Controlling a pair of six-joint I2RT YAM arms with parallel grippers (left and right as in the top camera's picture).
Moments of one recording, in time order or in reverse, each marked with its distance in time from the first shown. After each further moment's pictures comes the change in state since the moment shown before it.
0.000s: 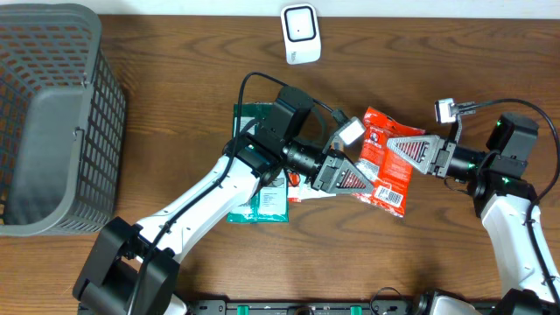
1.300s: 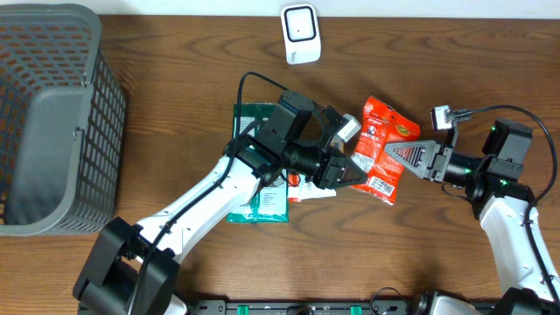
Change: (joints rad) left arm -0.003 0.000 0.000 -0.113 -0.281 0.075; right arm 0.000 0.000 -0.025 -0.072 0.011 -0.037
